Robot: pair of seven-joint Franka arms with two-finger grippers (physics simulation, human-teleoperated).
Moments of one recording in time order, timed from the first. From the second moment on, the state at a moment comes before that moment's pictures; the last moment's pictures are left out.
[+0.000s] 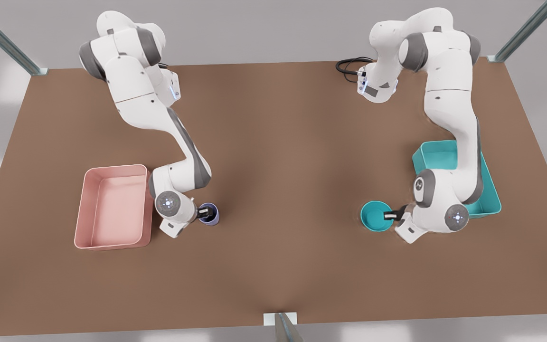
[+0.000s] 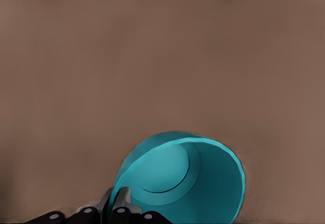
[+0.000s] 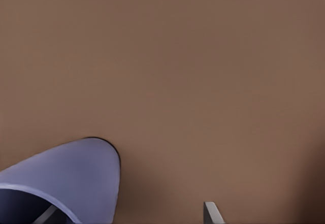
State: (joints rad) left arm -0.11 0.63 0.09 -1.42 -0.17 1.80 -0.05; right arm 0.40 0.66 -0.07 -1.64 0.09 2.18 0.12
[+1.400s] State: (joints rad) left arm 0.00 0.24 -0.08 -1.37 0.03 1.41 0.09; right arm -0.10 0.52 -0.08 -1.79 0.09 2.26 -0.34
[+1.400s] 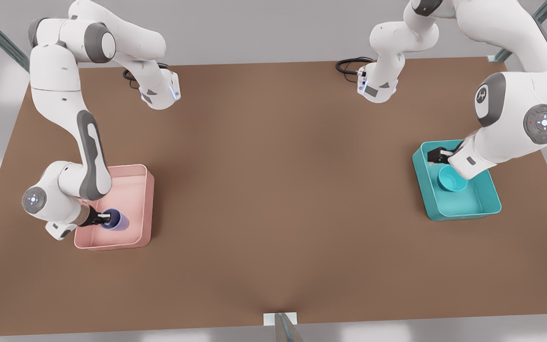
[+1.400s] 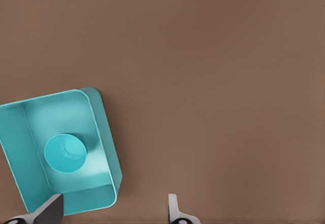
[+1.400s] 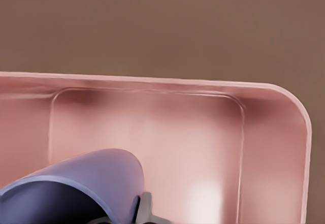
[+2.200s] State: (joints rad) left arm 0.01 0.25 -0.08 -1.37 0.00 1.39 -0.02; right arm -0.06 0.42 -0.08 -1.52 0.08 1.97 -0.41
